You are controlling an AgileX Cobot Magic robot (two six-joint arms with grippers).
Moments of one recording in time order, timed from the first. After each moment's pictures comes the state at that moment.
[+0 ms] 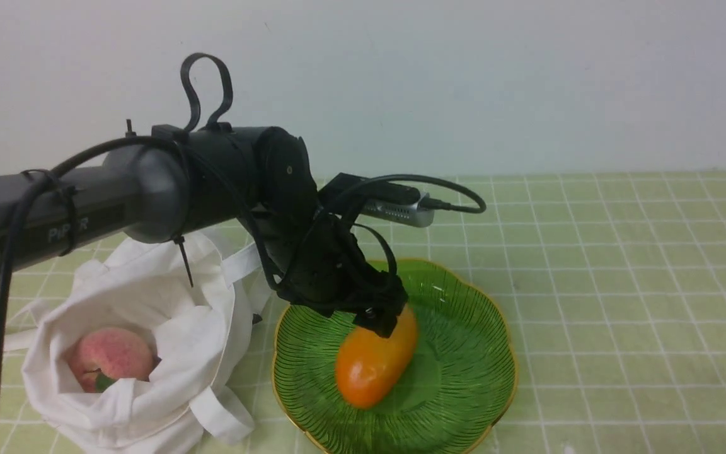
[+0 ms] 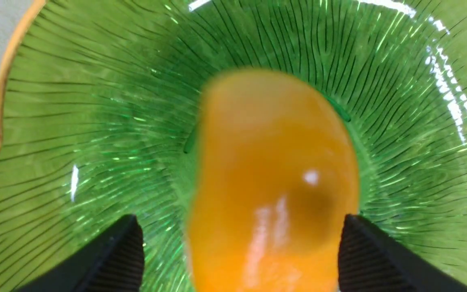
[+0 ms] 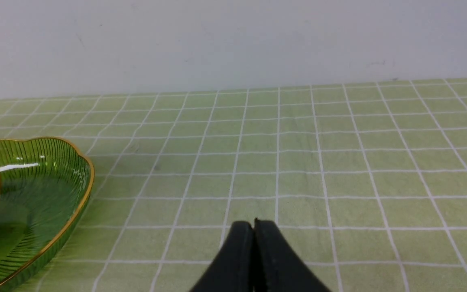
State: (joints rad) right arm 0.07 -0.01 0.03 -0.03 0.36 0.10; left arm -0.51 1.90 -1.36 -0.28 0.79 0.16
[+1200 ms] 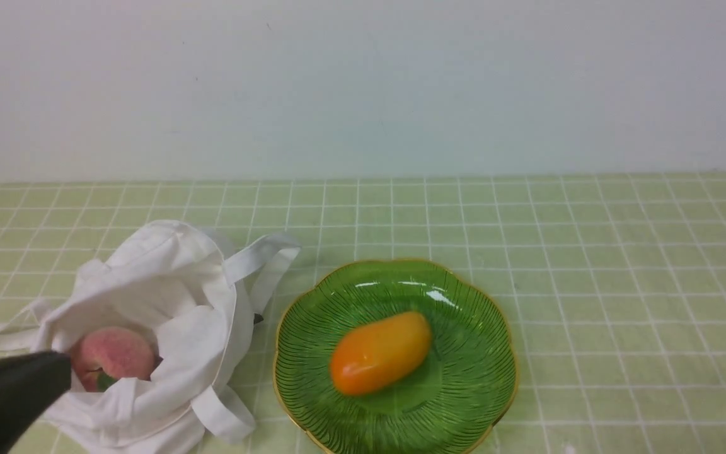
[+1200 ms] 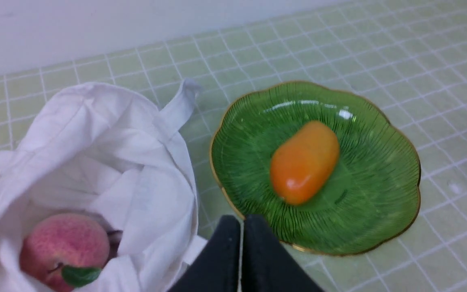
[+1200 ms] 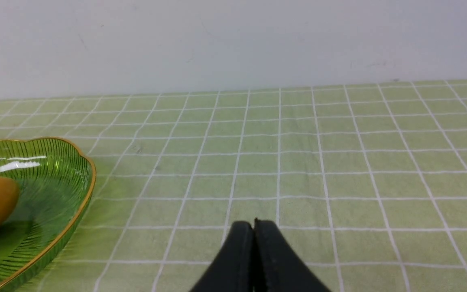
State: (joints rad) right arm 0.07 -0.01 0.03 -0.03 0.36 0.10; left arm -0.51 0.40 -0.53 0.05 0.63 -0.15
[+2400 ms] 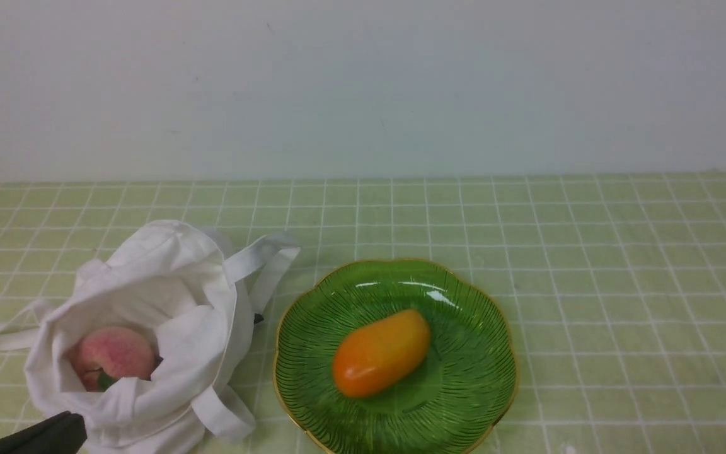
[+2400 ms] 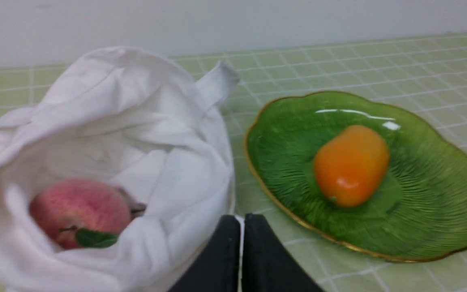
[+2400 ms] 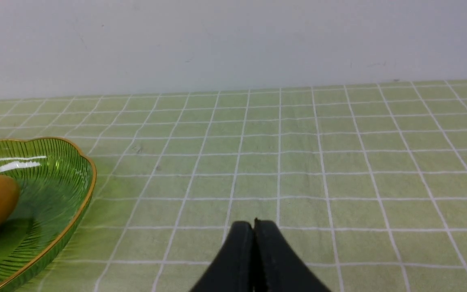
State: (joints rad) right arm 0.07 -0.01 0.03 -0.03 0.36 0.10; left arm -0.40 0.21 -0.18 0.08 0.38 -0.21
